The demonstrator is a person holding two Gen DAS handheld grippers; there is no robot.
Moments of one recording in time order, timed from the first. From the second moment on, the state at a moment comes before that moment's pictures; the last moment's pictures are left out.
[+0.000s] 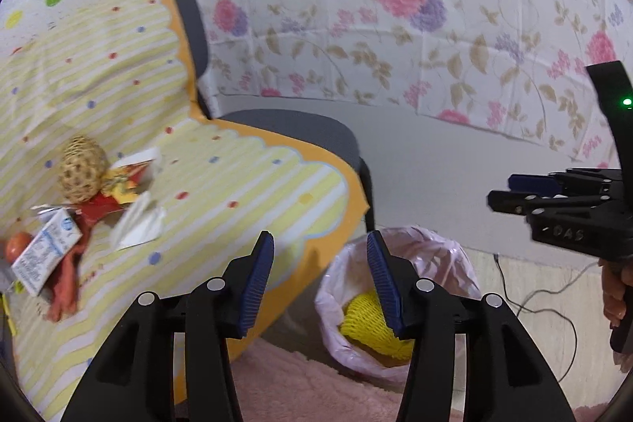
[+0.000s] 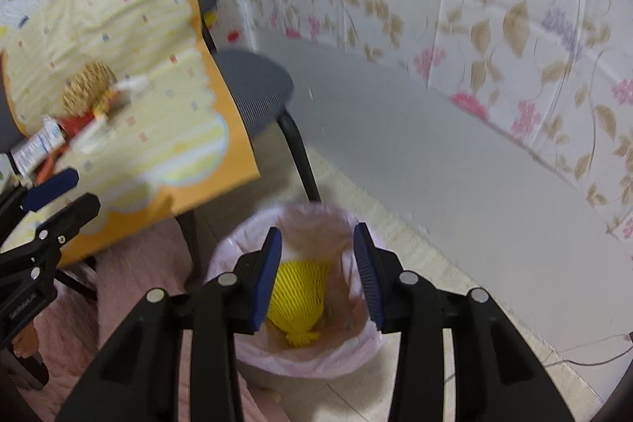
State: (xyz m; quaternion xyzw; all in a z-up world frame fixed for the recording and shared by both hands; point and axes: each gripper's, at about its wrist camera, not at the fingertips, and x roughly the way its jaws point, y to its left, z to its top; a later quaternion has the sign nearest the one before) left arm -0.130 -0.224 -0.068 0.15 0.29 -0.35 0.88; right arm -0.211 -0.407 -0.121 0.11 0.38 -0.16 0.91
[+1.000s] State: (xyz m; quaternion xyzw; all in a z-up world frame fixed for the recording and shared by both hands) left arm -0.062 -0.005 -0.050 0.01 0.32 -0.07 0.94; right arm -0.070 -0.241 -0.087 0.01 0.35 0.08 0.93
